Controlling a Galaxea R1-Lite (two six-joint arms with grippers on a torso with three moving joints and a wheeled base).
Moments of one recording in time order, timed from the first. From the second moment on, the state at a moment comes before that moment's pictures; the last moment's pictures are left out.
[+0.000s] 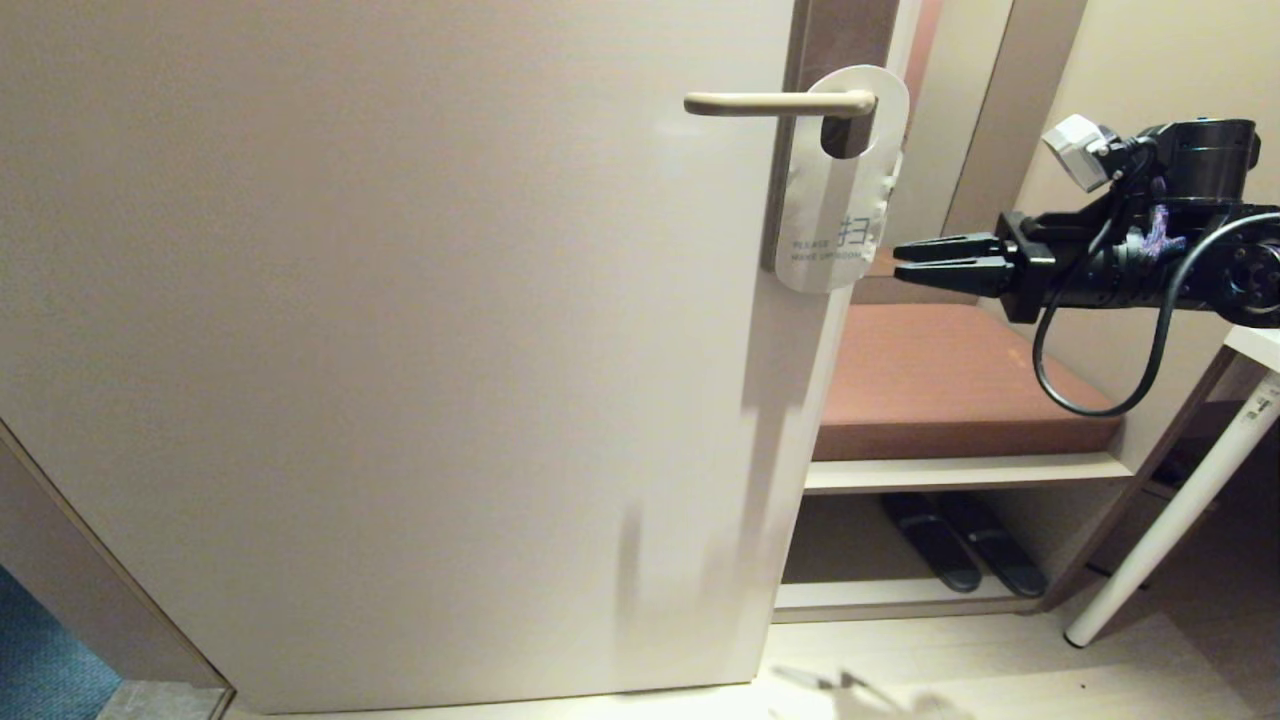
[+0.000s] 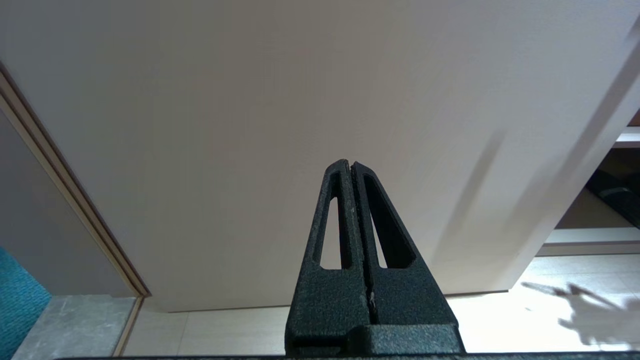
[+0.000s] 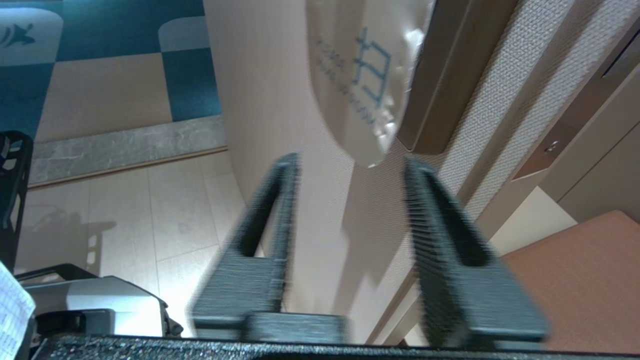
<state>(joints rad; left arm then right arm) 0.00 0.00 0.00 0.00 0.01 -0.03 -0.05 1.93 -1.51 -0.12 1.19 -0.35</state>
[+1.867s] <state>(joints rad) 0.00 0.00 0.00 0.00 0.01 -0.03 0.00 1.93 -1.48 -0.12 1.28 -0.35</state>
